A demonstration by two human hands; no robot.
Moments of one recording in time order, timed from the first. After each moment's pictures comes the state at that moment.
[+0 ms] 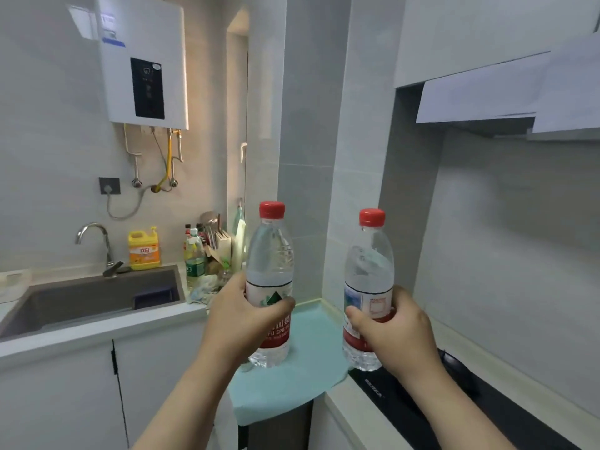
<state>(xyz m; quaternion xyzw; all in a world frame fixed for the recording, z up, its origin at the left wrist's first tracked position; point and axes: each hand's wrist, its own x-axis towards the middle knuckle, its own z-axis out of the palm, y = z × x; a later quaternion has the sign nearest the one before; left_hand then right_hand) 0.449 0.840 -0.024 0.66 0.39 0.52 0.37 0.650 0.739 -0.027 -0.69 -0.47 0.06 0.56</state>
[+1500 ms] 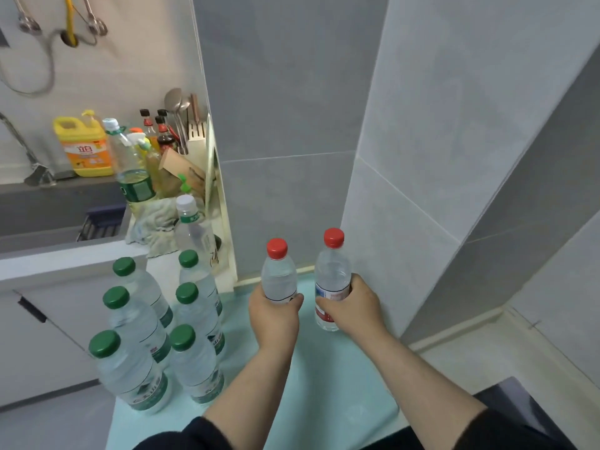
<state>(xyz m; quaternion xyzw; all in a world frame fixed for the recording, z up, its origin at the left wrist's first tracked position) 0.804 1.253 -0.306 0.37 0.63 0.52 0.44 0.938 1.233 -0.290 -0.76 -0.45 0.28 0.38</state>
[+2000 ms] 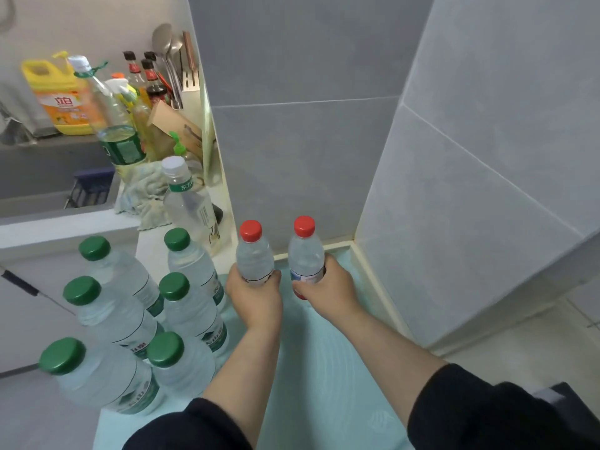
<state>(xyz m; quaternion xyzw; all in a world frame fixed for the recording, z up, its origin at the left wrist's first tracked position) 0.781 1.323 -0.373 0.32 0.68 0.56 0.36 0.900 1.314 -0.366 -0.73 -0.48 0.35 0.34</state>
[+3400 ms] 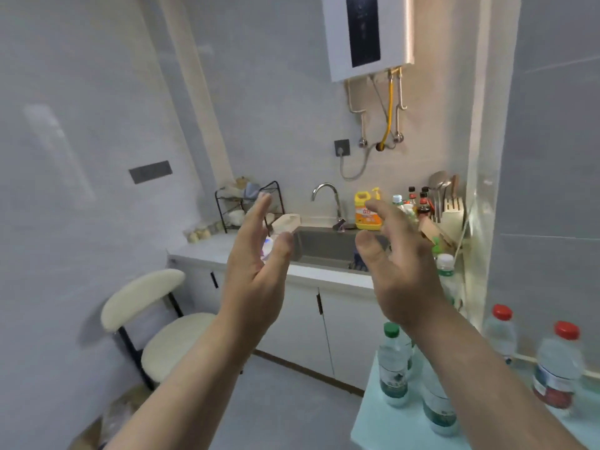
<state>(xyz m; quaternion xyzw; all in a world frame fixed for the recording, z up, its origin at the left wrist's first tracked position) 0.534 1.006 -0.027 0.55 0.54 0.64 -0.03 0.690 1.105 -0.046 -0.22 -0.75 0.26 0.57</state>
